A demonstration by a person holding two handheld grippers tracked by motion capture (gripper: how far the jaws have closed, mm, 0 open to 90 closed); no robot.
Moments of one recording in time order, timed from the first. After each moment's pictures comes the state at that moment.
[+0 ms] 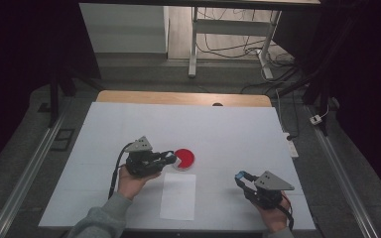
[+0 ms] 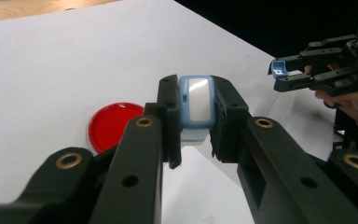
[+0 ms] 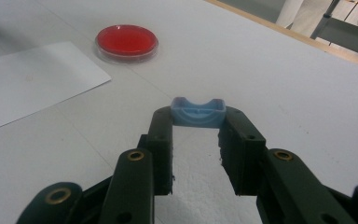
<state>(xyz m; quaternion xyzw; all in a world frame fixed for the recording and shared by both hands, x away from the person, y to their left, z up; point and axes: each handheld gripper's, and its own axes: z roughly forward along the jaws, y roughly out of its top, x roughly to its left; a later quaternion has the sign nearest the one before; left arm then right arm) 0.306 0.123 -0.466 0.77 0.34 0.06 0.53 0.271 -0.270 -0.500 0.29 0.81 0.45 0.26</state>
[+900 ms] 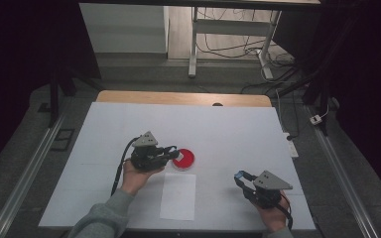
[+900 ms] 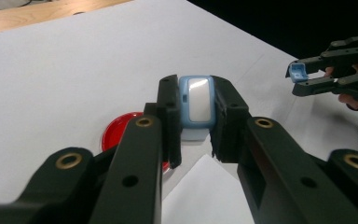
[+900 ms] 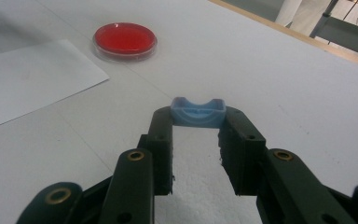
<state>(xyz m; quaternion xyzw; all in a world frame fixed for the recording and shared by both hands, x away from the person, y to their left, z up) 0.326 0.112 -0.467 0.78 0.34 0.08 0.52 0.273 -0.267 -0.501 0.29 0.81 0.44 0.27</state>
